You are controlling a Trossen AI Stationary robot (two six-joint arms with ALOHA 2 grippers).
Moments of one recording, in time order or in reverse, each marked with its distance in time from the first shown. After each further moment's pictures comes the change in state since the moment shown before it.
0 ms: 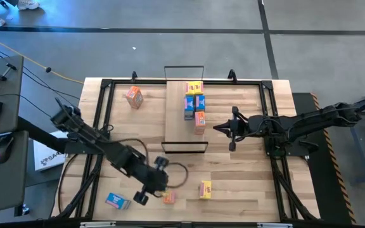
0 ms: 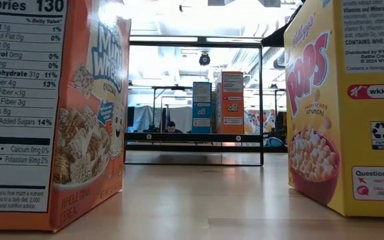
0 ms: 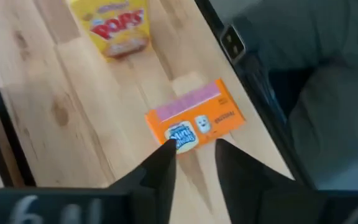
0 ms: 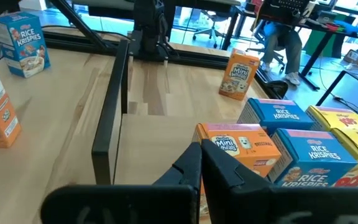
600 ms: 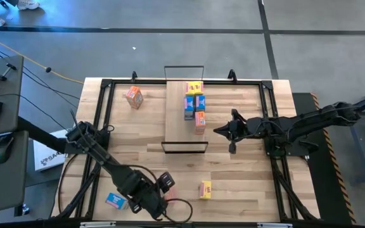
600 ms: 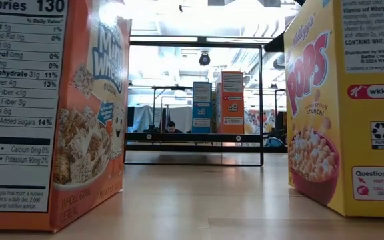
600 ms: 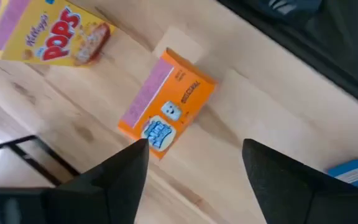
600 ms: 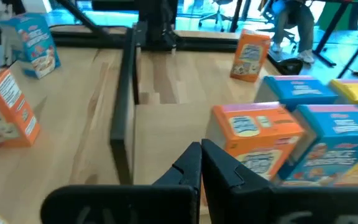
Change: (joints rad) left arm -0.119 0.276 0.389 -0.407 -0.163 0.410; right arm 0.028 0.013 0.000 -0.048 -0.003 0.121
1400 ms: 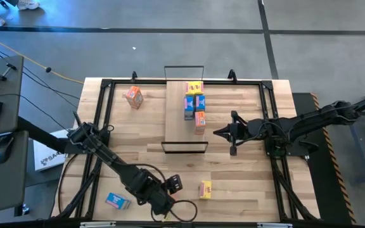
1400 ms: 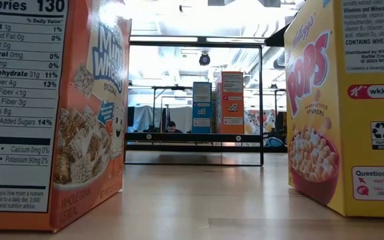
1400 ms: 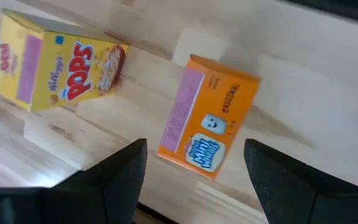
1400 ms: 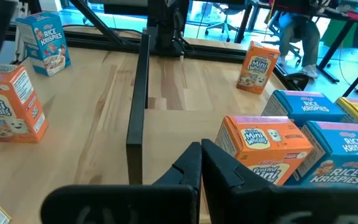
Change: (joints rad) left arm 0.037 0.044 -0.005 0.075 -0.036 0.332; right arm 0.033 0.001 0.000 0.030 0.008 -0.060
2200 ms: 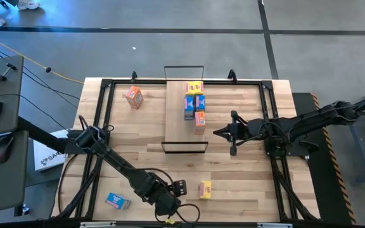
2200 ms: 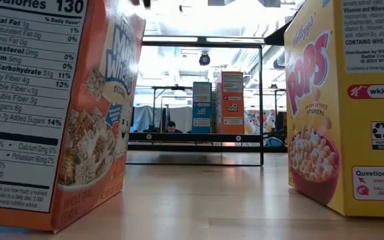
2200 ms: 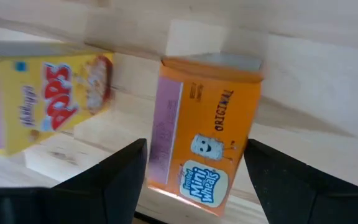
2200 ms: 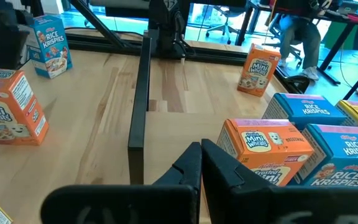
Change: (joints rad) left arm 0.022 0.081 -0.001 0.044 -0.010 0.180; right arm 0.000 0.000 0.000 0.010 -0.005 -0.001
